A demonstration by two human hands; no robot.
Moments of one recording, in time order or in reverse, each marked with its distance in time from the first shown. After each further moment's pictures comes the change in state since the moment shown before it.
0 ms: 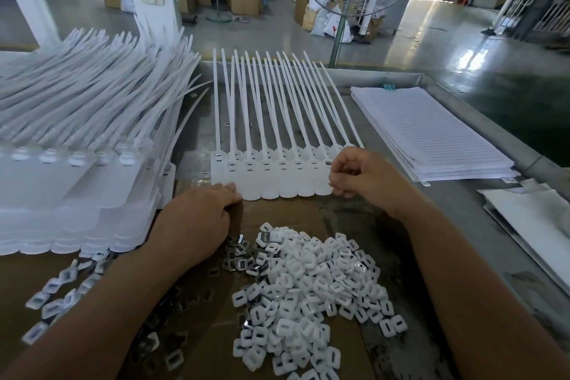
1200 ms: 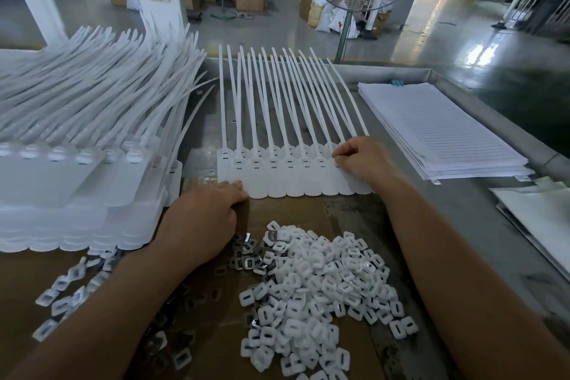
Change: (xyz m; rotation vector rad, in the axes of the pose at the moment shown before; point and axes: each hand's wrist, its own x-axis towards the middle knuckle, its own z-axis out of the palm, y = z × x) left_hand 0.000 0.001 -0.003 -0.003 0.000 -0.008; right_hand 0.062 0.027 0.010 -0.152 0.216 0.160
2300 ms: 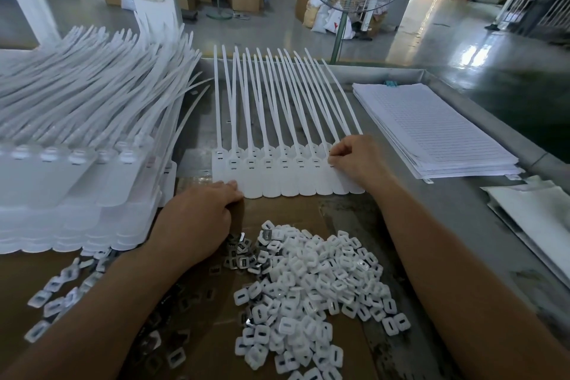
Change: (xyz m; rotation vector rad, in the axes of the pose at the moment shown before) left_hand -0.001 0.003 0.000 0.004 -0.005 -0.017; right_hand -0.004 -0.004 0.002 -0.125 0.062 -0.044
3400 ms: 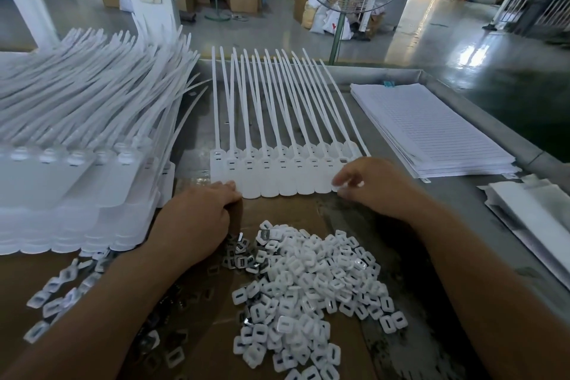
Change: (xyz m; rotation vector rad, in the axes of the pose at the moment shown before) left_hand 0.000 -0.001 -0.001 0.006 -0.005 0.002; right_hand -0.056 -0.004 -0.039 -0.222 -0.302 -0.254
